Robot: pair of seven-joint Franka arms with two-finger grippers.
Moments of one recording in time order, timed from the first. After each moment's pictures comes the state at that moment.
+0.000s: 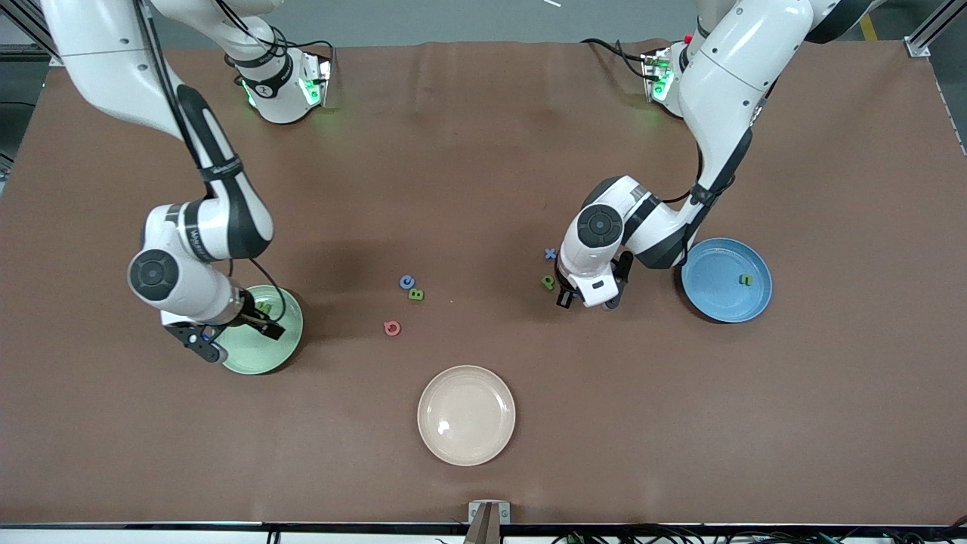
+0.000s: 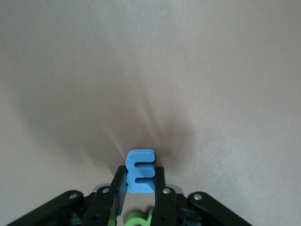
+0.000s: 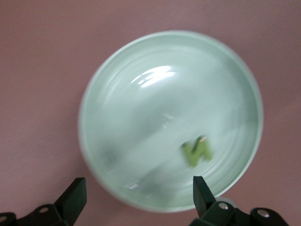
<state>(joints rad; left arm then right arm) -0.25 0.64 -0.35 -1.87 0.31 2.43 -1.94 0.17 0.48 0.00 -1.87 -0.03 2.29 0.83</state>
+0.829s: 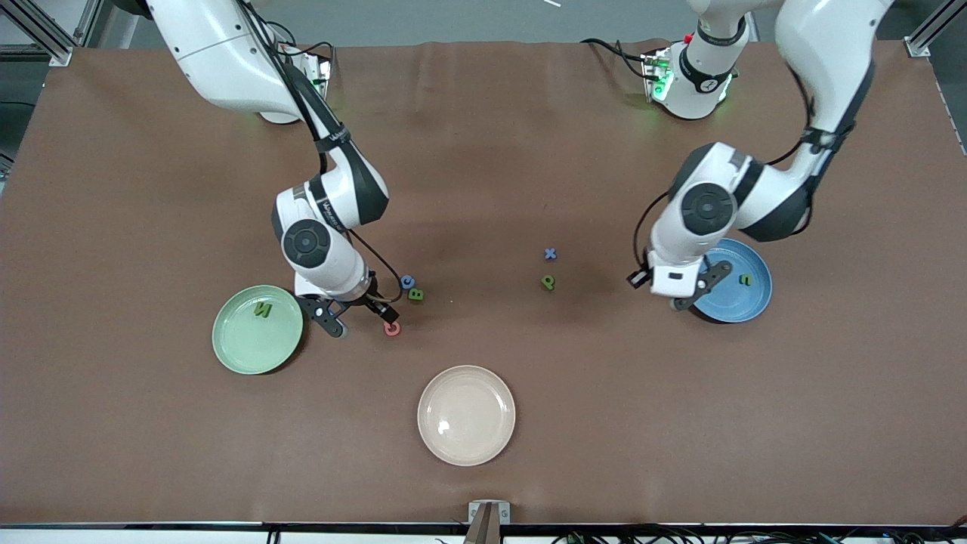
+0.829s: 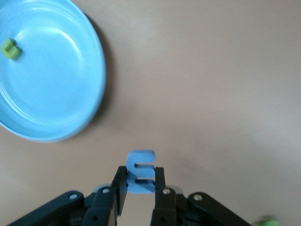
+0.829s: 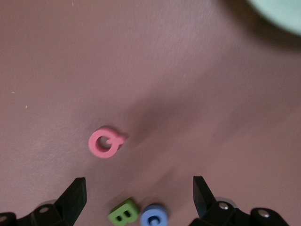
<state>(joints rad) 0.33 0.35 -0.68 -2.10 0.31 2.21 -1.10 0.47 0.57 0.01 -1.81 0.08 2.38 1.19</state>
